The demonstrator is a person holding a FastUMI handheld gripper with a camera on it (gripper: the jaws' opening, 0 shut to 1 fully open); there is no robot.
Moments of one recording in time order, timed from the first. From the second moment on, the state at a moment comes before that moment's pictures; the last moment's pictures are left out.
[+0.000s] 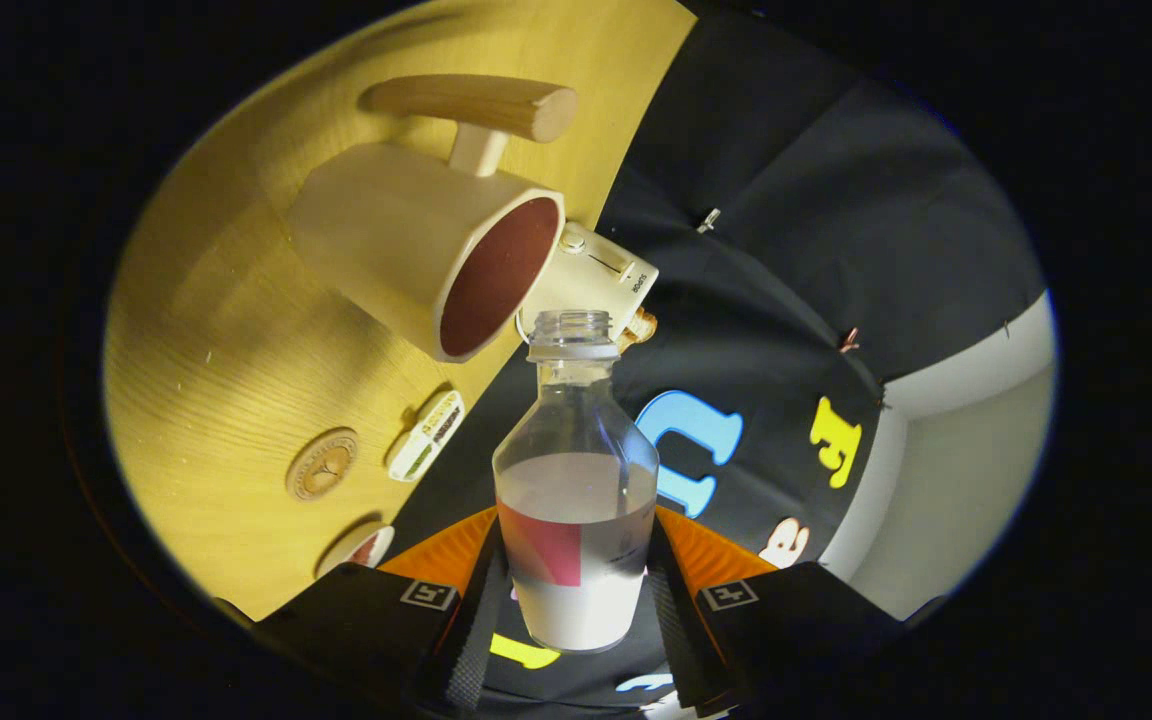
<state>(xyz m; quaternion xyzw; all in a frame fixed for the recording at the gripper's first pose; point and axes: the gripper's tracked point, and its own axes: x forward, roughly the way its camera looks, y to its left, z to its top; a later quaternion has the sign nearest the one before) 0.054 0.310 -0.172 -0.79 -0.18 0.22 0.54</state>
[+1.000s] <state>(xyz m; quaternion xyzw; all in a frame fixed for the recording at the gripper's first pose) 0.052 0.286 -0.167 -0.27 0.12 0.24 0.92</state>
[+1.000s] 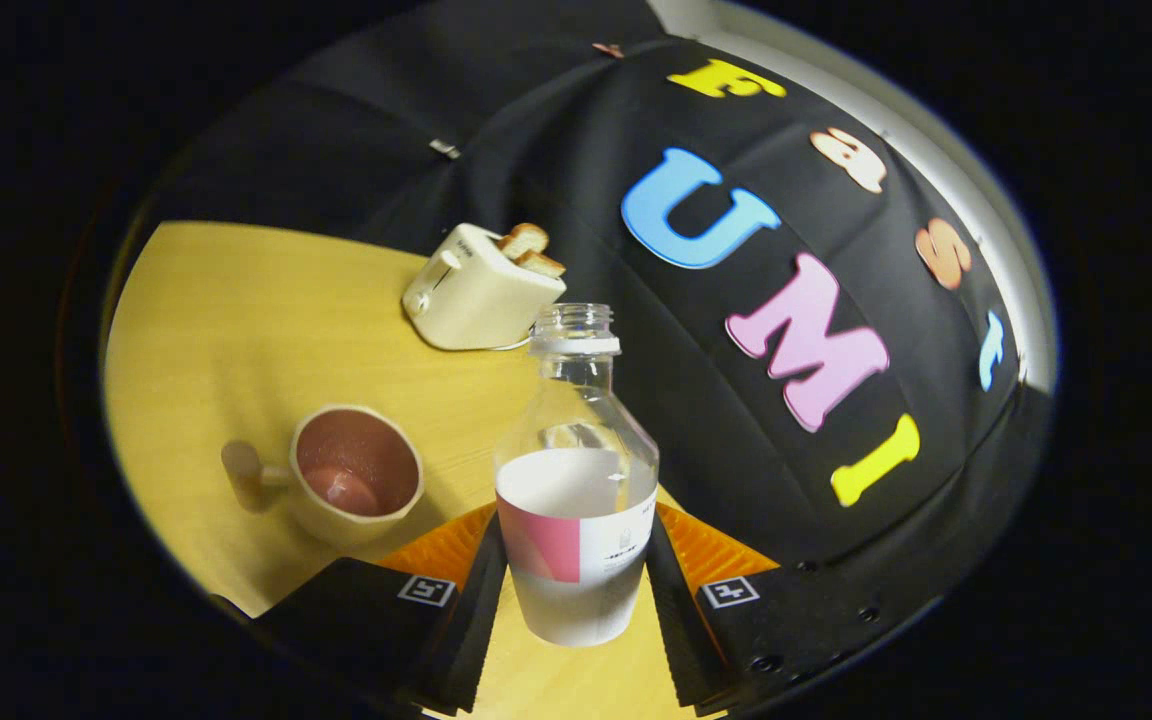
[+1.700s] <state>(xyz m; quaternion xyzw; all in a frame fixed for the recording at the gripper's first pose) 0.125 0.260 -0.130 0.03 0.09 0.17 0.98</state>
